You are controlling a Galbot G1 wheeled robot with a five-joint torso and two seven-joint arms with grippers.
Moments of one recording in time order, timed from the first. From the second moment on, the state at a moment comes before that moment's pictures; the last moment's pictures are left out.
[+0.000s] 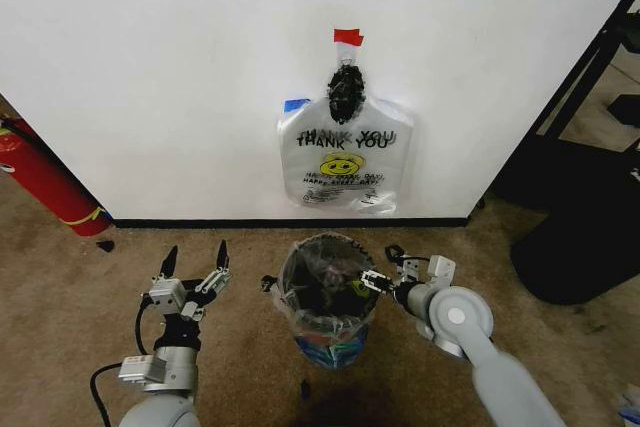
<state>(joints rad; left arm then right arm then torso) 1.62 -1.17 -0.42 -2.13 -0.38 -0.32 -0.28 -1.11 1.18 0.25 1.91 1.30 -0.71 0.67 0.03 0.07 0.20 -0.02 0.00</state>
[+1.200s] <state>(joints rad) 1.60 -1.17 -0.42 -2.17 -0.34 -0.27 -0.32 -1.36 1.17 0.35 2.06 0.62 -0.21 0.12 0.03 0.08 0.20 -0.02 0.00</state>
